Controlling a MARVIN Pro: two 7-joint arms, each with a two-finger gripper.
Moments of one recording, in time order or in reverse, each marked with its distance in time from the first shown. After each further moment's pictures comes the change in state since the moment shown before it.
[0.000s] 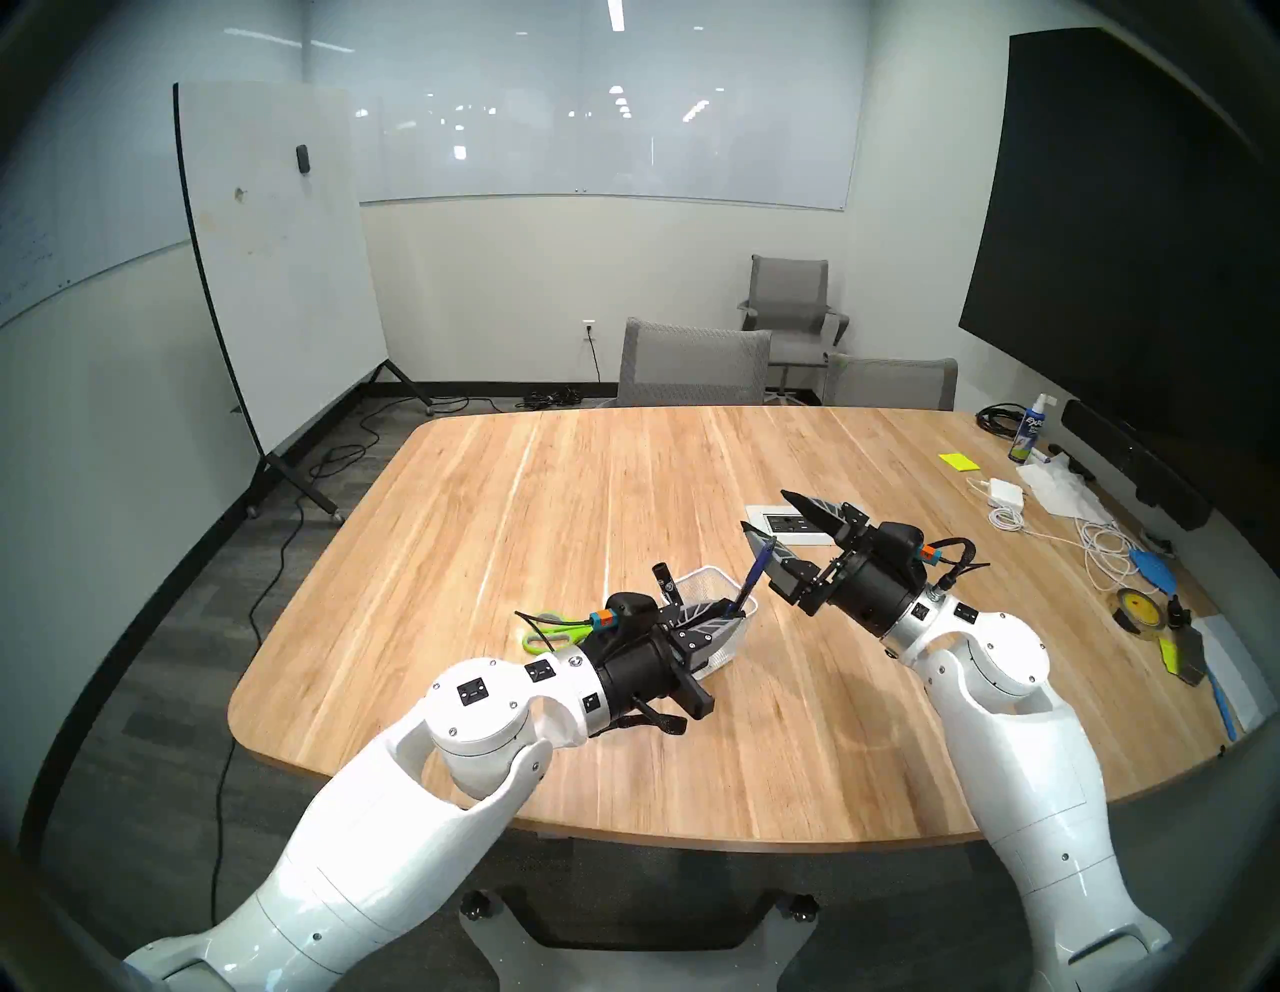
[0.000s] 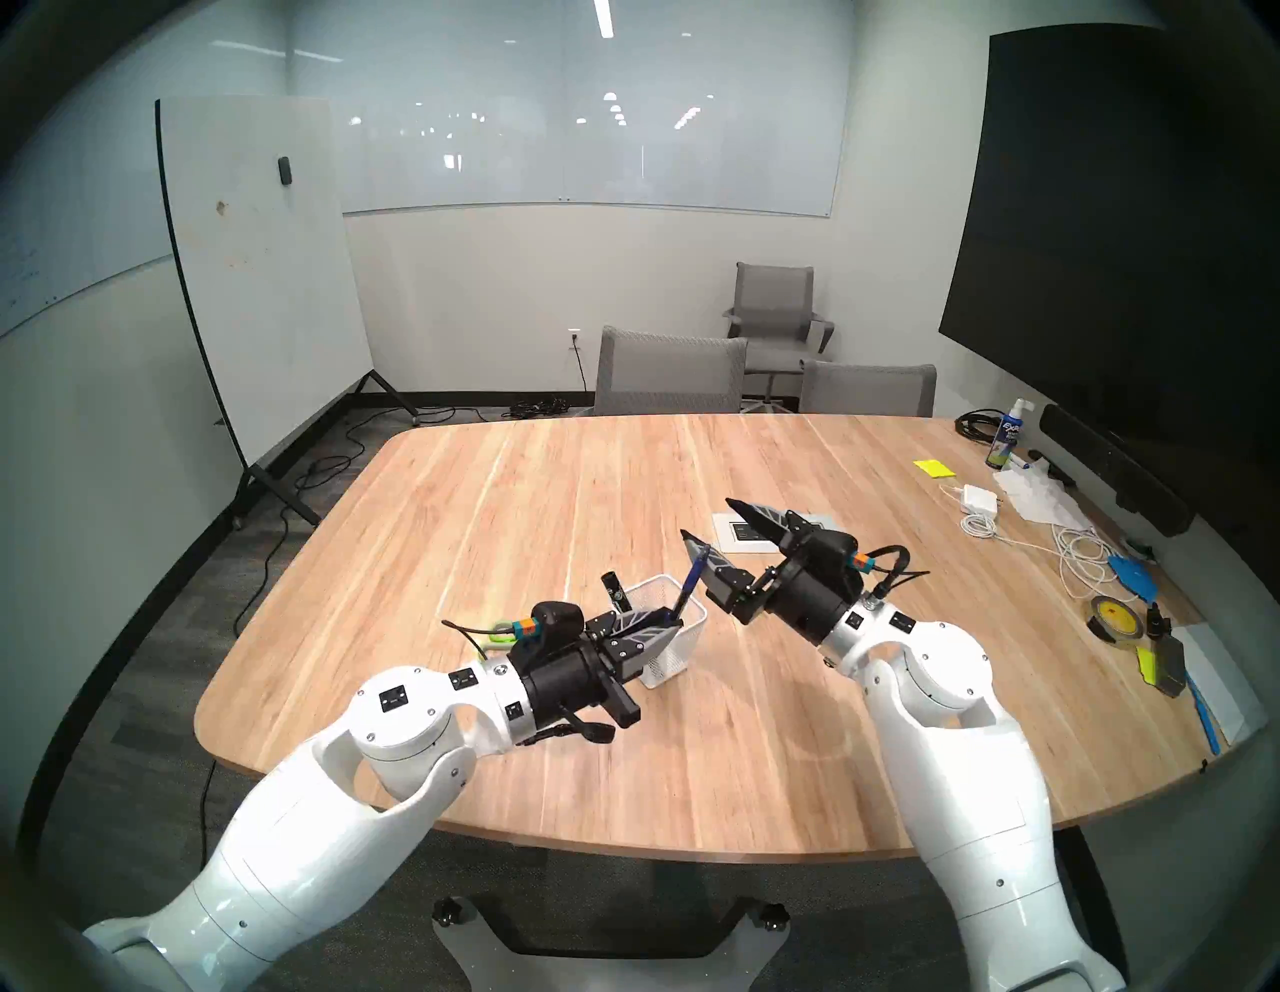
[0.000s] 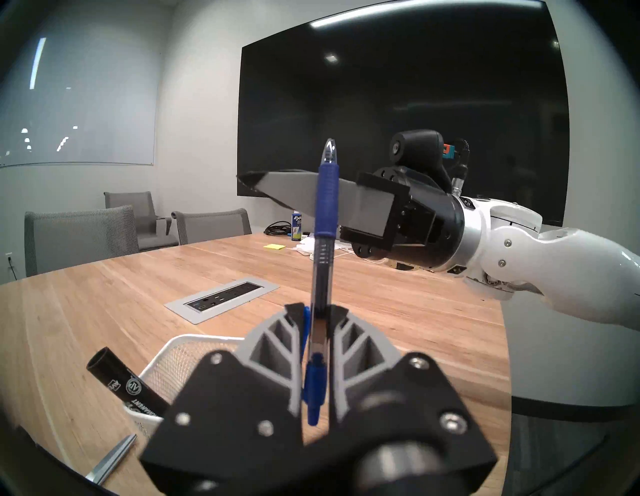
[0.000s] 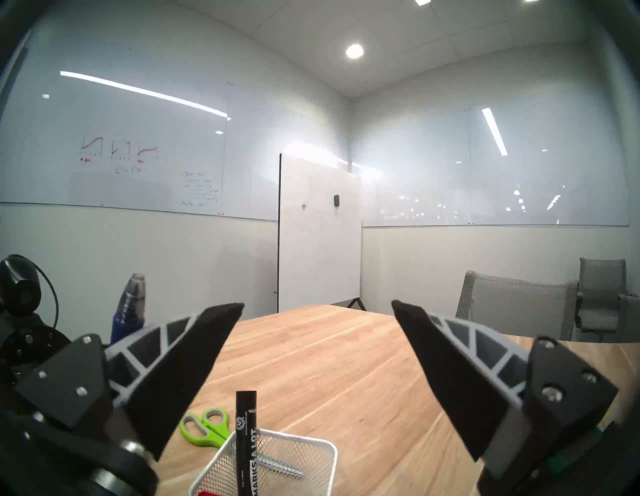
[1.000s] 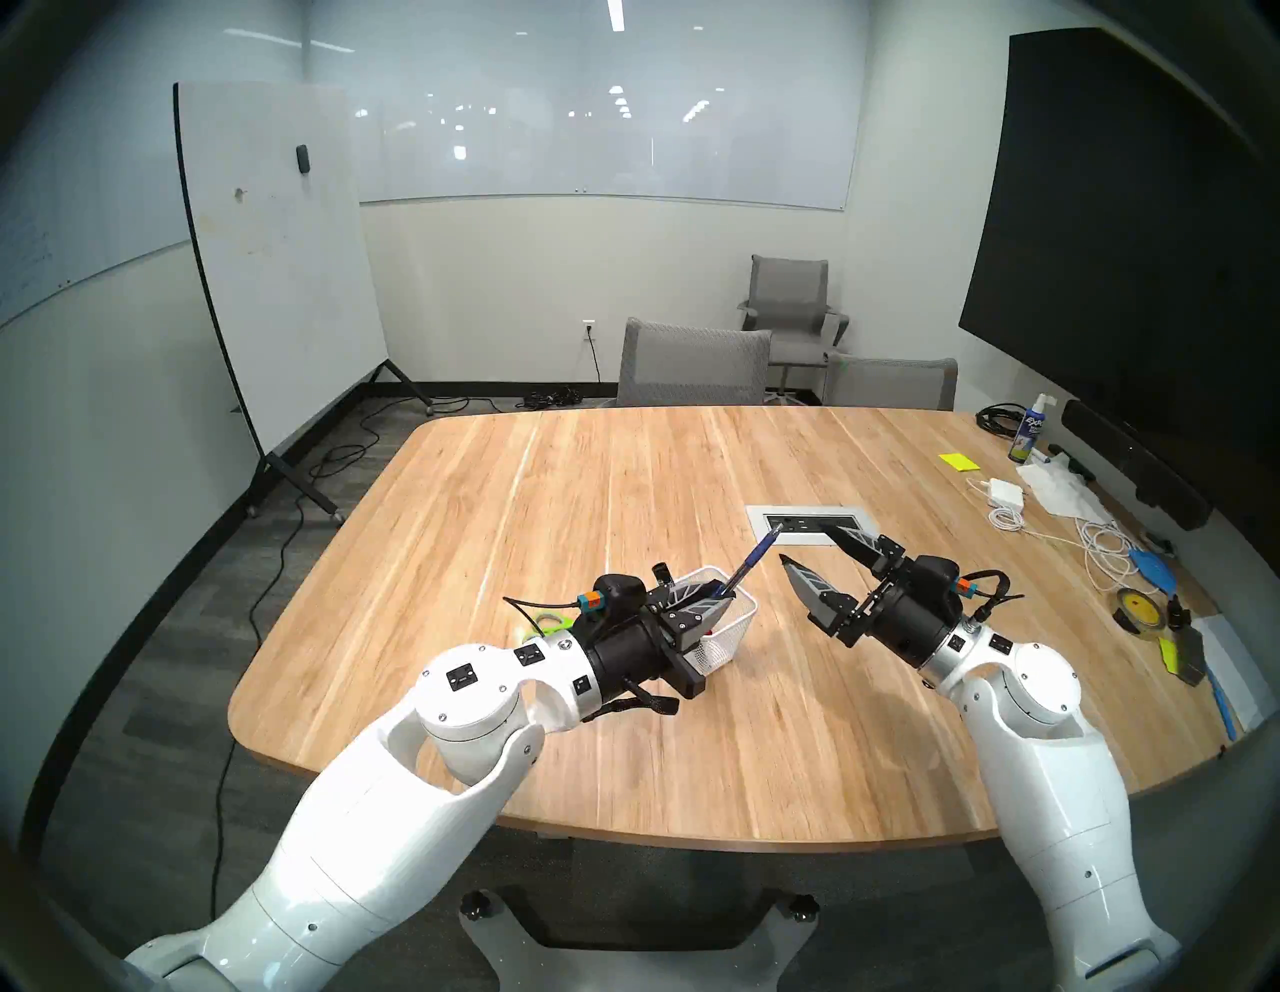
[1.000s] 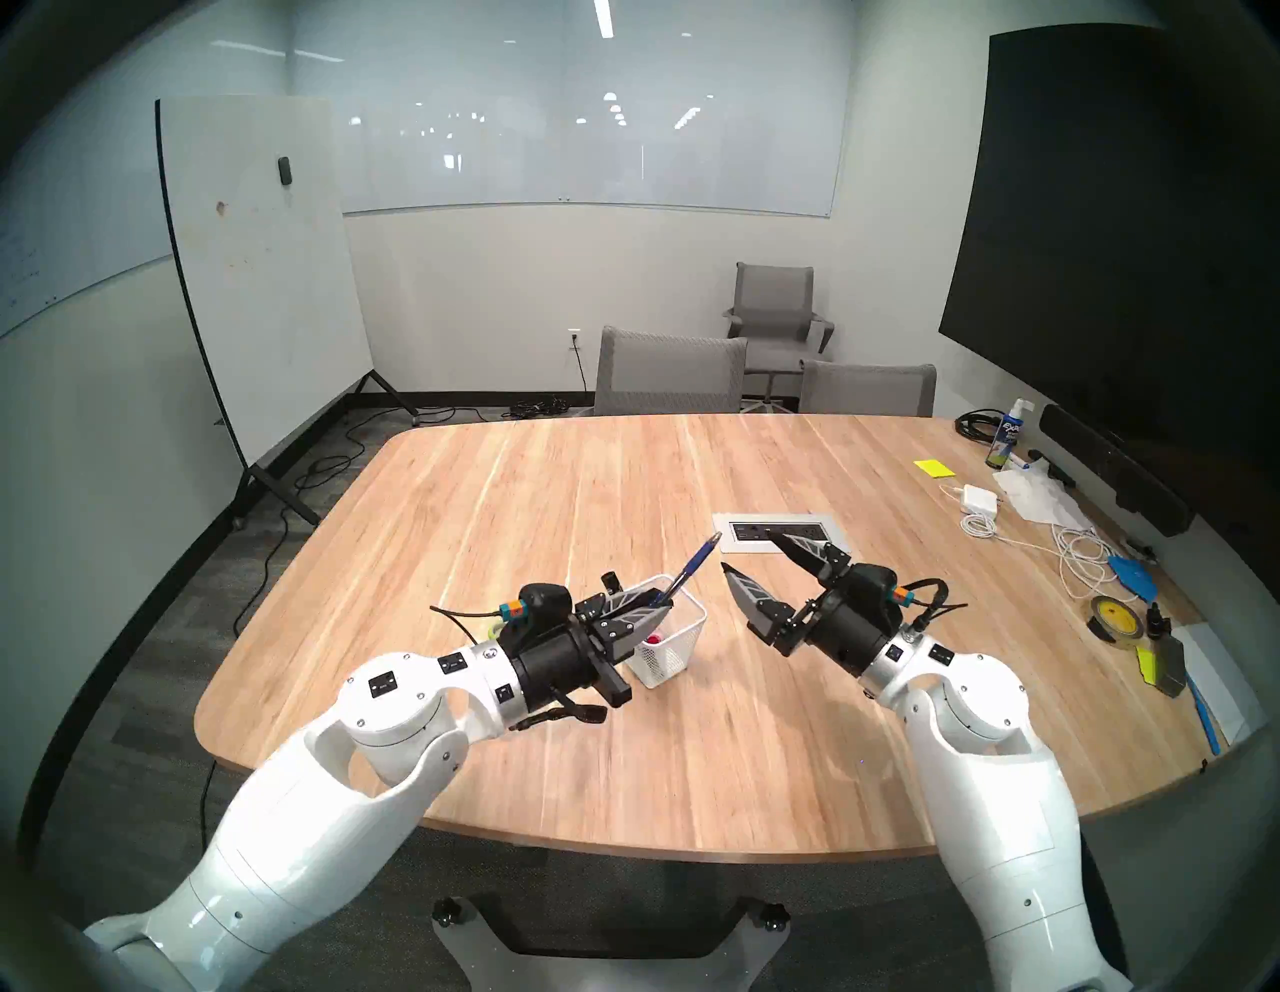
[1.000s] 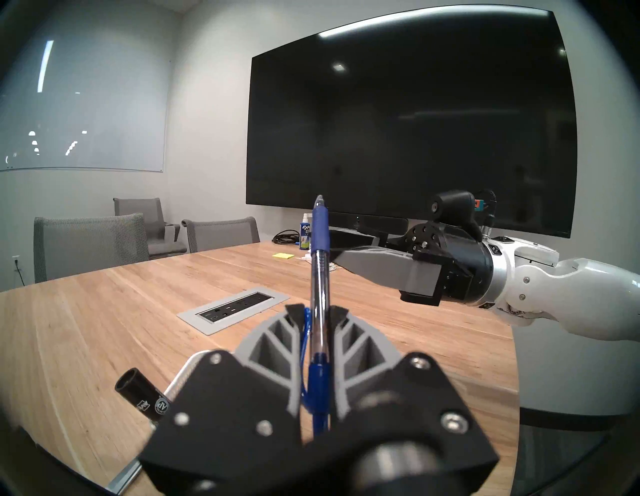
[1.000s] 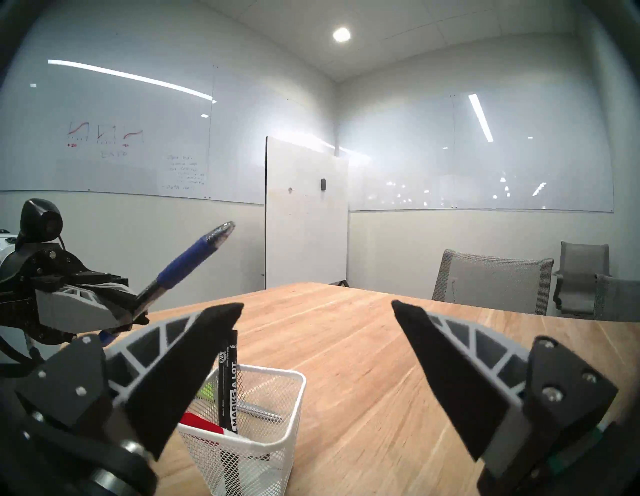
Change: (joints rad) left arm -0.005 -0.003 -0.035 -0.014 -0.025 0.006 0.000; right arm -0.079 0.031 0.083 0.045 0.006 -0.038 0.048
